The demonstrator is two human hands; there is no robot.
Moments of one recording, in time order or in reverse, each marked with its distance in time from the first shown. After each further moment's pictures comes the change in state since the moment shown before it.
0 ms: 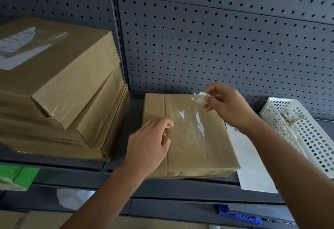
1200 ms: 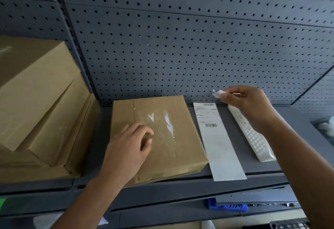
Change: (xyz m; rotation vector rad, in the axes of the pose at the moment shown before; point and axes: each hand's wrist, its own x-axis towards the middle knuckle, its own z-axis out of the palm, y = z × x) left_hand 0.004 0.021 0.000 0.034 -0.116 0.060; right_hand -0.030 0.072 -0.094 0.212 0.292 0.174
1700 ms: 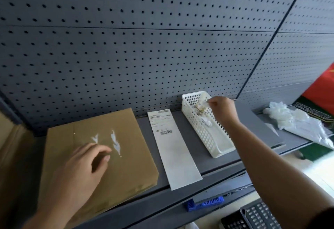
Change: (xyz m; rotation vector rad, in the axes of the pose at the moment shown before) left_hand 0.023 0.028 0.009 -0.092 -0.094 0.035; right_hand 0.047 0.114 -0.097 -0.684 0.339 0.062
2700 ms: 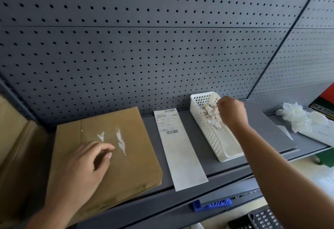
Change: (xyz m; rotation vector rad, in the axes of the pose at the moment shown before) left_hand 0.003 0.003 0.008 -0.036 0.045 0.018; right_hand -0.006 0.006 -0.006 -0.058 0.021 0.071
